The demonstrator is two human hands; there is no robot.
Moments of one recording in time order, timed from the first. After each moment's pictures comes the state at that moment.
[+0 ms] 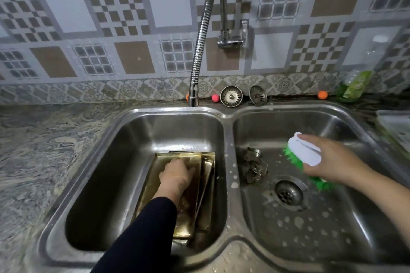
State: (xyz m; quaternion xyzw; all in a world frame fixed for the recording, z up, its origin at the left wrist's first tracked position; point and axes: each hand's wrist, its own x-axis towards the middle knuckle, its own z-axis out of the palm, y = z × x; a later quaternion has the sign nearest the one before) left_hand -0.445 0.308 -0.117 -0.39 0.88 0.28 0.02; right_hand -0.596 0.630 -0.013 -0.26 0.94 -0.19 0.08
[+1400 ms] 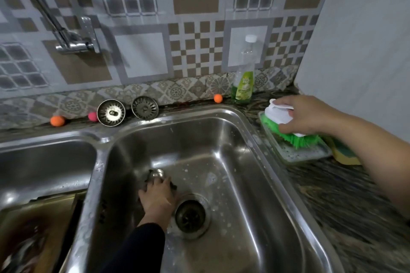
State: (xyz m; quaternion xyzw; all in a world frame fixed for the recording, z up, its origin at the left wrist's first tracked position) left_hand -0.638 0.502 -0.181 -0.29 0.95 0.08 0.11; right_hand -0.780 0.796 0.043 -0.19 0.97 -0.14 0.05
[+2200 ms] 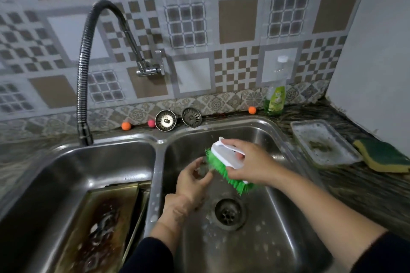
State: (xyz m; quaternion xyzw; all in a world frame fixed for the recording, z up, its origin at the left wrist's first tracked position) left_hand -0.571 0.507 -0.080 -0.22 0.77 0.58 -0.16; right_hand -0.653 0.665 -0.008 -0.33 0.86 -0.37 0.09
